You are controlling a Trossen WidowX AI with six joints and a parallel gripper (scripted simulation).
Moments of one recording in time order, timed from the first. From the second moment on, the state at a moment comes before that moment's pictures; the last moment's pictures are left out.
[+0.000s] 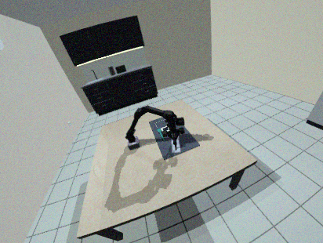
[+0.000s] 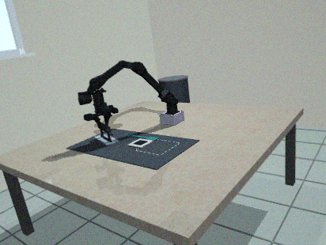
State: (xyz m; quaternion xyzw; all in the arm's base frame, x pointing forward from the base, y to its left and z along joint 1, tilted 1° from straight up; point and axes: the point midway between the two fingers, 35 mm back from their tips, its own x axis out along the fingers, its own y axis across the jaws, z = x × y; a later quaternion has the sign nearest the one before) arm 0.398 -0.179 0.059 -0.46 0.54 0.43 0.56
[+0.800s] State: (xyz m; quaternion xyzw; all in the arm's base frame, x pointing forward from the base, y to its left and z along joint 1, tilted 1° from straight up) arm 0.398 -0.179 0.059 -0.53 0.48 0.49 0.50
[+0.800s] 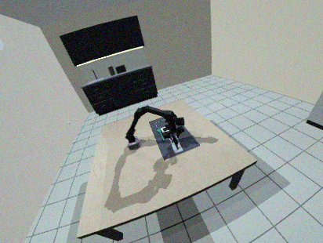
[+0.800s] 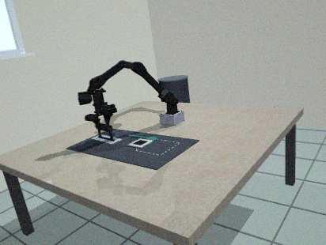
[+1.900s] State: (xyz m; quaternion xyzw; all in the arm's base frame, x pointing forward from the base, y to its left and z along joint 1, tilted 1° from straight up) arm 0.393 -0.177 0.112 -0.52 0.49 0.49 0.50
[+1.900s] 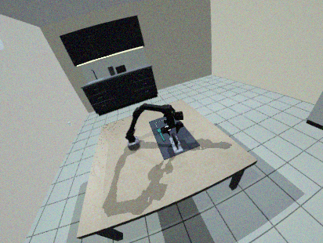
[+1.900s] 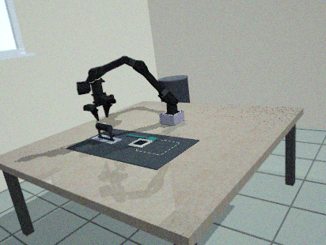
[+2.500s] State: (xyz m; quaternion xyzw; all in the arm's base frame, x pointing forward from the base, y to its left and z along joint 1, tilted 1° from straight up) arm 0.397 -0.185 0.102 -0.40 0.55 0.32 0.66
